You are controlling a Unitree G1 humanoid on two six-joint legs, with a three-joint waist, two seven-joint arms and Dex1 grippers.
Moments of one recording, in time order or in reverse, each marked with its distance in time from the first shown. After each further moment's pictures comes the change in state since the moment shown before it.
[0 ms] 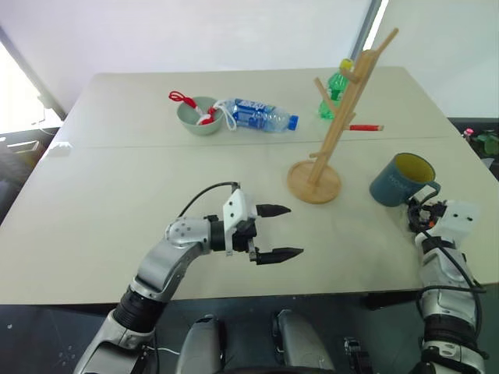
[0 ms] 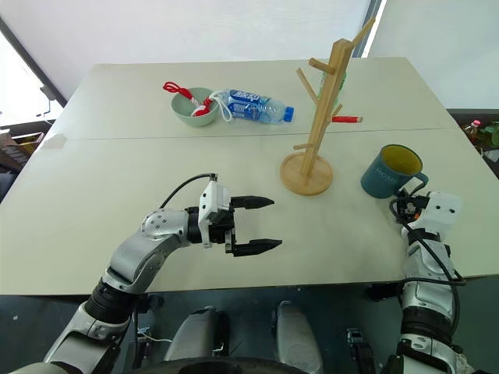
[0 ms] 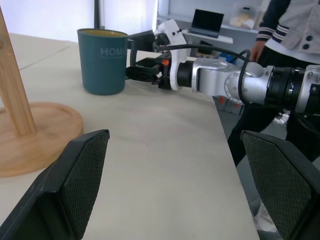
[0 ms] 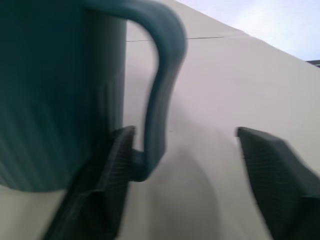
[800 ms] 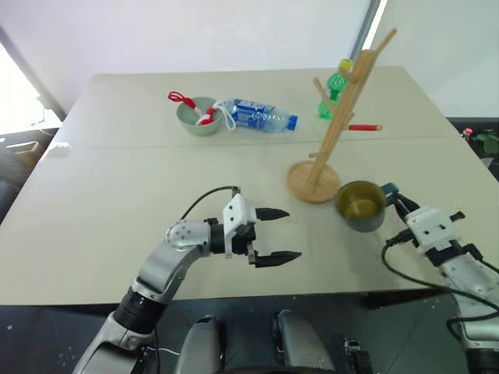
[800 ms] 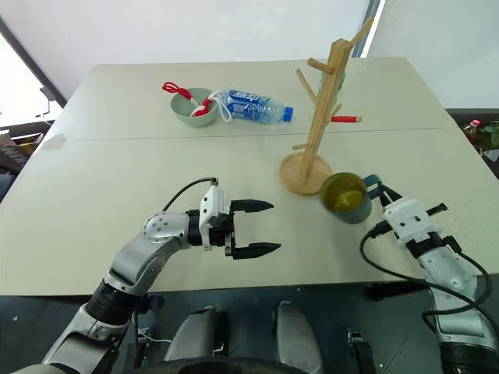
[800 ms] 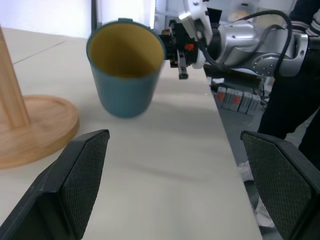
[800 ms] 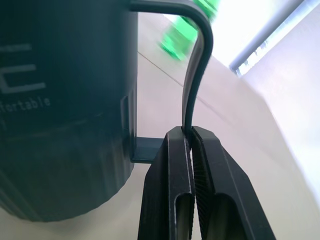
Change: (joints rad) left arm 0.009 0.005 -0.016 0.039 0.002 -0.041 -0.017; right arm 0.308 -0.255 0.184 -0.426 -0.290 -0.223 0.242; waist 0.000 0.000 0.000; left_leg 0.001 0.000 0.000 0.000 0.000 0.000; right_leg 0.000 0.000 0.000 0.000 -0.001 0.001
